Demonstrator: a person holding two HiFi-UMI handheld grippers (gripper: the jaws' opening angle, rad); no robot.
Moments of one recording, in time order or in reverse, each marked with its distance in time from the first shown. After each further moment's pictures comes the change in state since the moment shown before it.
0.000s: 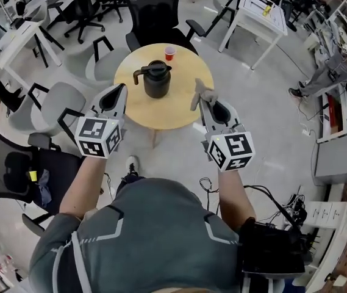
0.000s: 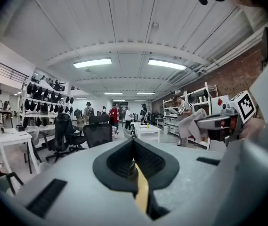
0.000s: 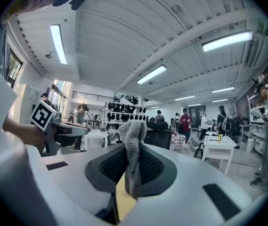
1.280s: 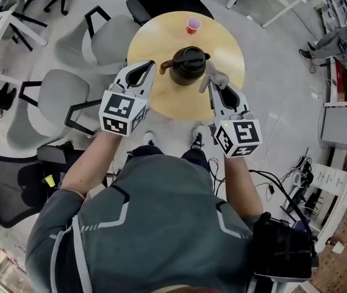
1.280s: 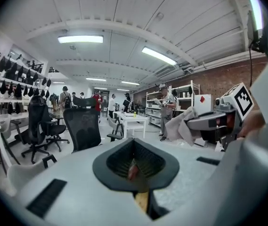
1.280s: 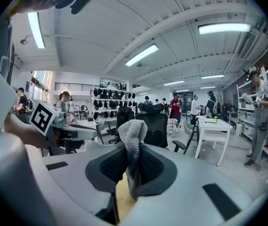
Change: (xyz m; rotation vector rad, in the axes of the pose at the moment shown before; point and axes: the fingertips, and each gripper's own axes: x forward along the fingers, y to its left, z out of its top) left arm 0.147 0.127 -0.090 -0.018 0.126 -0.290; right arm 0.198 0.027 -0.079 0.097 0.174 -0.153
